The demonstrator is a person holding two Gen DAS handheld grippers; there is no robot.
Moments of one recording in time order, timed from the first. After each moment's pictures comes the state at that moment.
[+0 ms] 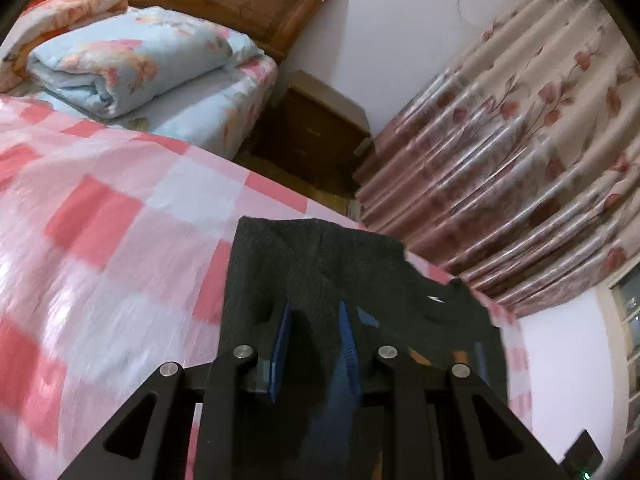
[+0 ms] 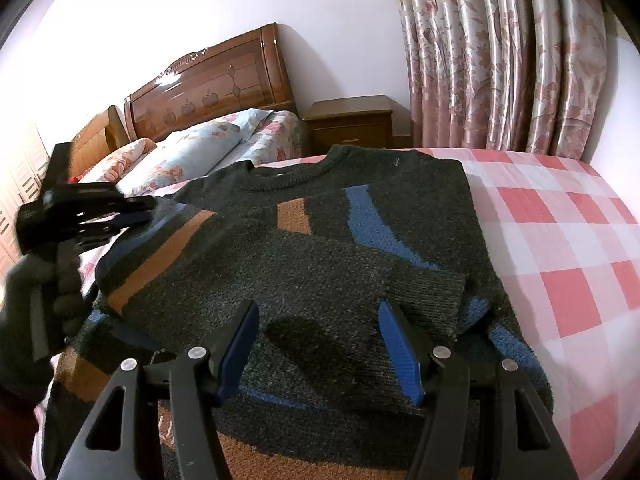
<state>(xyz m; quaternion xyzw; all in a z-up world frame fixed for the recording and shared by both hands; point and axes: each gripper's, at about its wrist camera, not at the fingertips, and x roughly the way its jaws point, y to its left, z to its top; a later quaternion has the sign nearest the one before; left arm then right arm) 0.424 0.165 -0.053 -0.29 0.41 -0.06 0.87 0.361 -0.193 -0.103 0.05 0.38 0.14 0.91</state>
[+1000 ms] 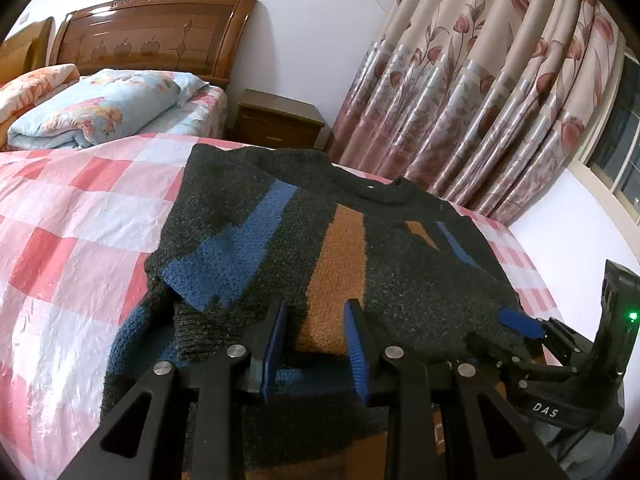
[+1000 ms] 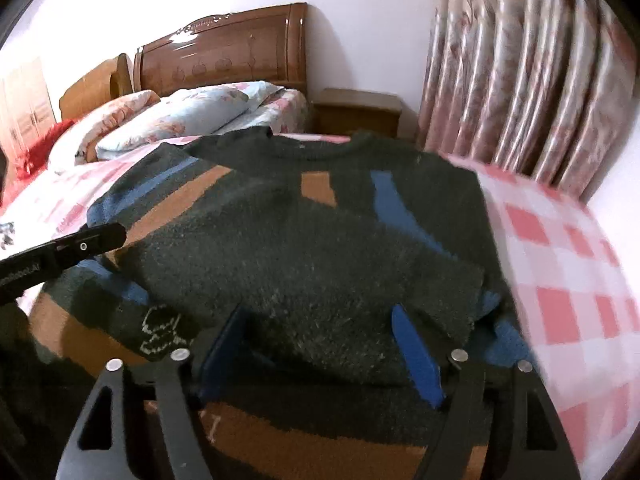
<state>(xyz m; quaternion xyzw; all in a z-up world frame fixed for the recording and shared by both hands) 0.316 0.094 -0.060 -0.15 0.38 -0.11 0.91 0.349 -0.157 -0.105 -0.07 0.39 0.13 0.91</state>
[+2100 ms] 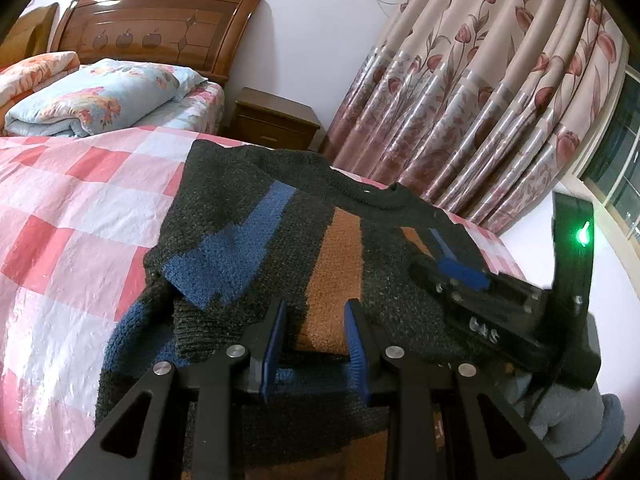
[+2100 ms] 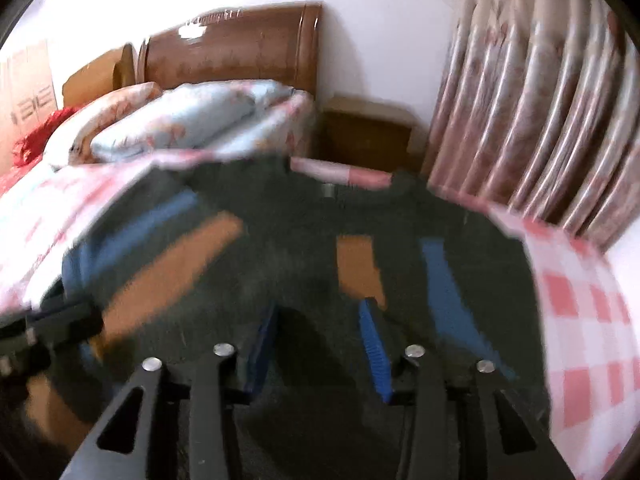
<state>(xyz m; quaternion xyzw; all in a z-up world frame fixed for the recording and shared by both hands) 0.318 0.101 -0.063 -0.18 0.38 -0.12 0.90 0.405 -0.114 -0.101 -0.08 0.39 0.14 0.91</state>
